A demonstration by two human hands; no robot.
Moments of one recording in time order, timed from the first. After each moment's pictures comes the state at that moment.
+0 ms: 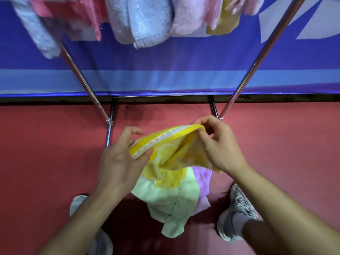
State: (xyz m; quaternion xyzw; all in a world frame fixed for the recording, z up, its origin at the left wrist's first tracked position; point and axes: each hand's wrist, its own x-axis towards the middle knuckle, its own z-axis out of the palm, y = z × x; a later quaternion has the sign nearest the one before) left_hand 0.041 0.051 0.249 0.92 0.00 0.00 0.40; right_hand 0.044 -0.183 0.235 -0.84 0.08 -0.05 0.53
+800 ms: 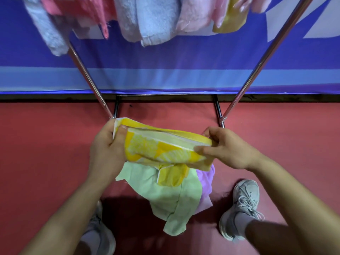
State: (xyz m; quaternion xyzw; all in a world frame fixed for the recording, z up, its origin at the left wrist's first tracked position) left_hand 0.064 0.080 0.241 0.84 0.06 0.01 0.53; right_hand 0.046 -0.213 0.239 -0.85 0.02 0.20 0.48
